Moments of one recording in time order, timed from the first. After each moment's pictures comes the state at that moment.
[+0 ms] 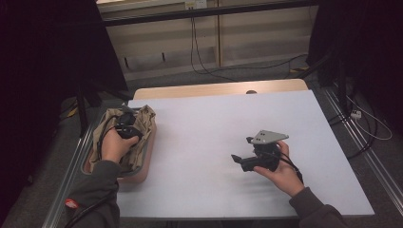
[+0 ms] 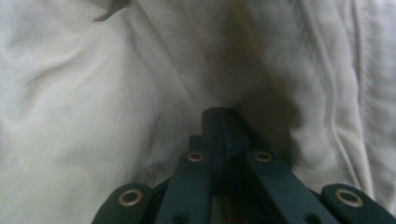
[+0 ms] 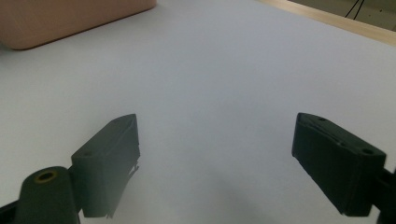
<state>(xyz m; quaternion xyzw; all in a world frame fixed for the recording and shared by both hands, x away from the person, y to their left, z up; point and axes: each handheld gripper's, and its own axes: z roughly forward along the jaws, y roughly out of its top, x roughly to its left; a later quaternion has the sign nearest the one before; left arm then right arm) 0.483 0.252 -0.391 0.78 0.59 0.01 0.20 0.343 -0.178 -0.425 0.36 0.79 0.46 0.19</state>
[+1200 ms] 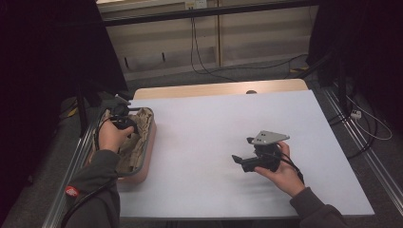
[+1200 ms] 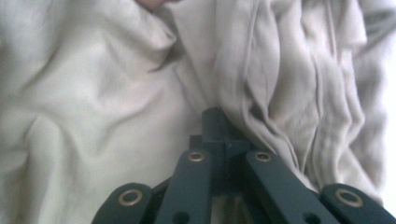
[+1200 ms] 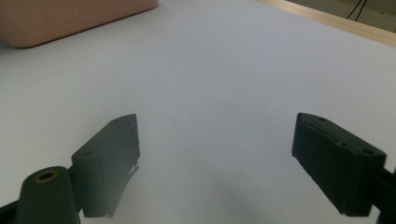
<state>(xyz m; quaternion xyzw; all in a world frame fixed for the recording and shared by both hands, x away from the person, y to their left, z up) 0.512 0.266 -0.374 0.76 0.62 0.04 0.22 0.342 -0.180 -0.425 0.36 0.79 0.46 0.19</state>
